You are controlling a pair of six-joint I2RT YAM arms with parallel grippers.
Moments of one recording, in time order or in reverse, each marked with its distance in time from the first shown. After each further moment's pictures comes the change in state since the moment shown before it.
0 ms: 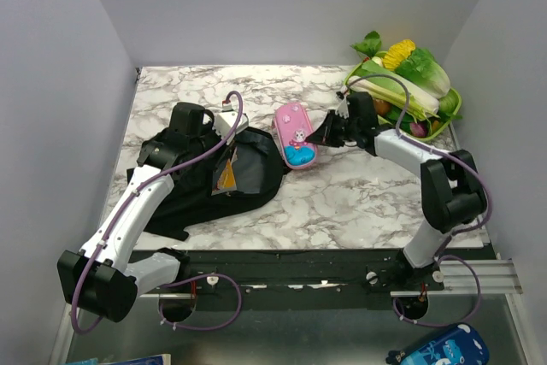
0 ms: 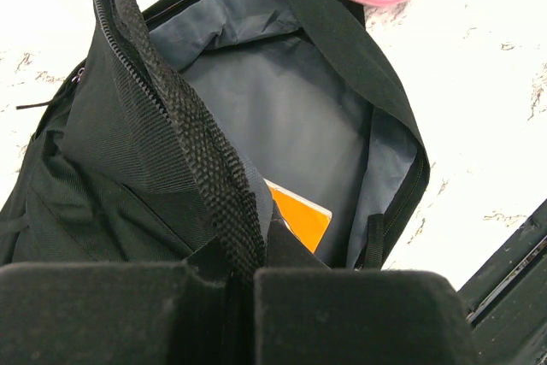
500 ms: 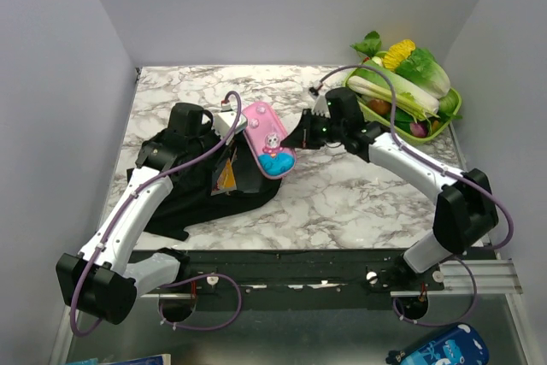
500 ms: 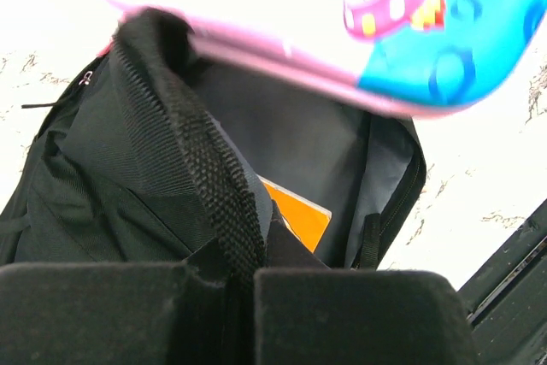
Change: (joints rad) left arm 0.000 -0.014 -0.001 0.001 0.000 -0.002; right arm 0.202 -0.205 0.106 -0.121 -0.019 -0.002
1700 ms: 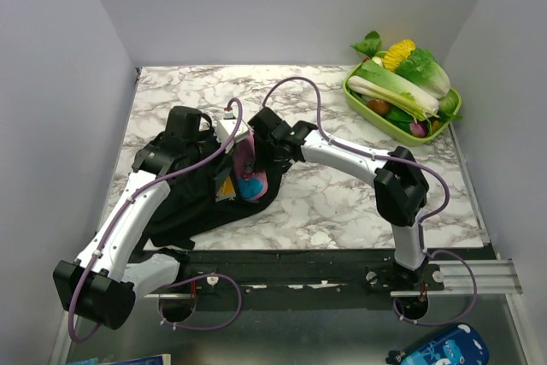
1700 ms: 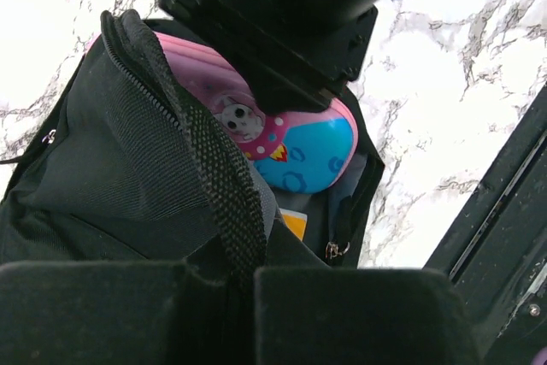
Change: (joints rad) left arm 0.002 -0.032 0.000 -0.072 0.140 0.070; right arm 0.344 0.441 0.473 -0.465 0.497 0.138
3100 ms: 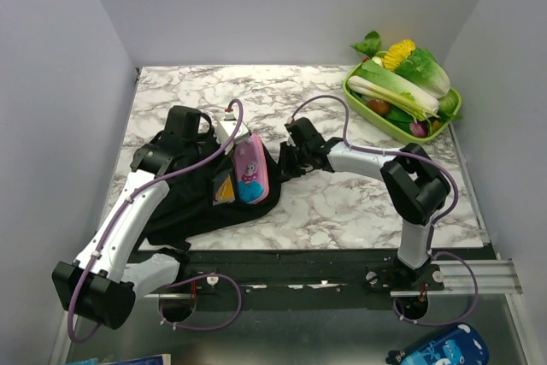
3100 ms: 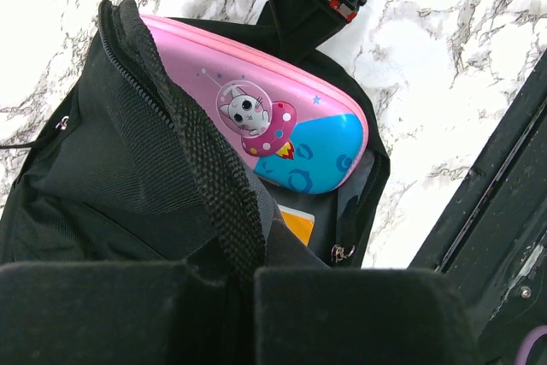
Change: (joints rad) left arm 0.000 0.002 0.026 -0.058 0.016 0.037; right arm -0.168 -0.102 -0.475 0.455 -0.303 -0.046
